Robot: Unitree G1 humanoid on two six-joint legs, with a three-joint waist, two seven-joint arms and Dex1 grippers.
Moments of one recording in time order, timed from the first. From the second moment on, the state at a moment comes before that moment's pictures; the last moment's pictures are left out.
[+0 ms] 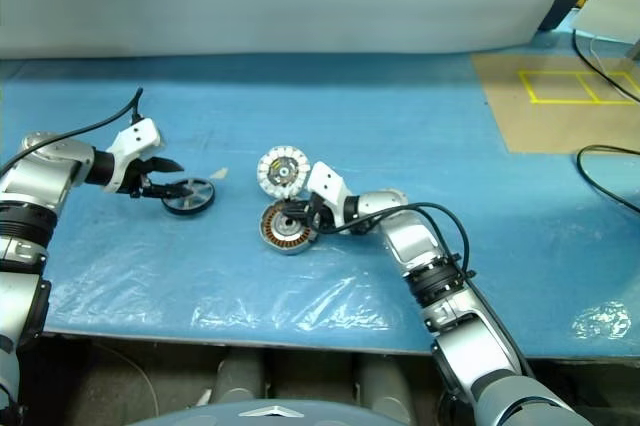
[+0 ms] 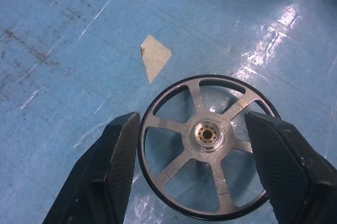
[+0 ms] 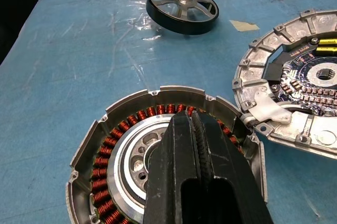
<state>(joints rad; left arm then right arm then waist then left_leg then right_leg) -0.81 0.84 -0.15 0.71 0.02 0.24 -1.32 -0.58 -0.25 0.34 0.25 0.11 0.28 0.98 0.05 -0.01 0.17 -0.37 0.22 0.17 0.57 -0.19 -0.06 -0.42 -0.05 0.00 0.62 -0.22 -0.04</state>
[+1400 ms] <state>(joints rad) -0.81 0.90 -0.06 0.63 -0.08 0.32 -1.34 -0.58 -0.30 0.30 0.18 0.15 0.32 1.01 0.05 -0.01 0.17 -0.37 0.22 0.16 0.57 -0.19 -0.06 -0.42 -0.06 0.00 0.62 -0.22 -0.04</state>
